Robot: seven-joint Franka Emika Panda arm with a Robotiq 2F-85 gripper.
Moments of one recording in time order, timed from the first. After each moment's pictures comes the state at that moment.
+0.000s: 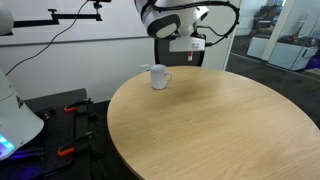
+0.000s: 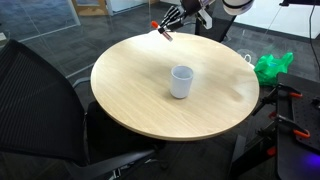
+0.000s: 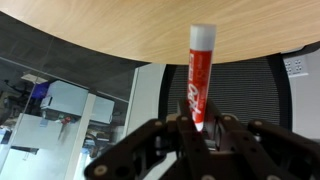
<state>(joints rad) -0.99 0.79 1.05 -2.10 -0.05 3.21 -1.07</state>
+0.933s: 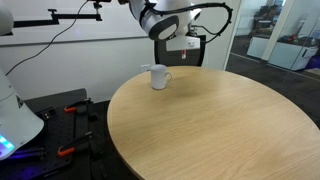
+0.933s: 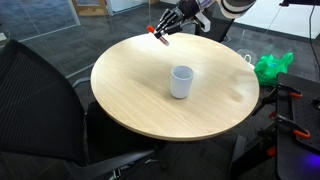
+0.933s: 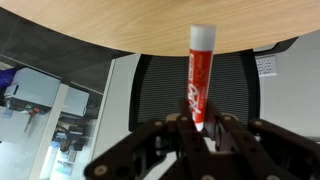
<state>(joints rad) -1.01 0.86 1.10 -2.10 -0.27 3.16 -0.98</state>
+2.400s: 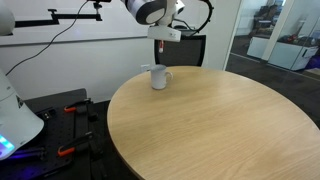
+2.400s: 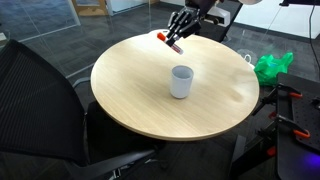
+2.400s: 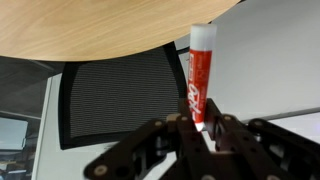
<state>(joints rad) -1.17 0.85 1.33 -2.23 -0.24 2.88 -0.89</state>
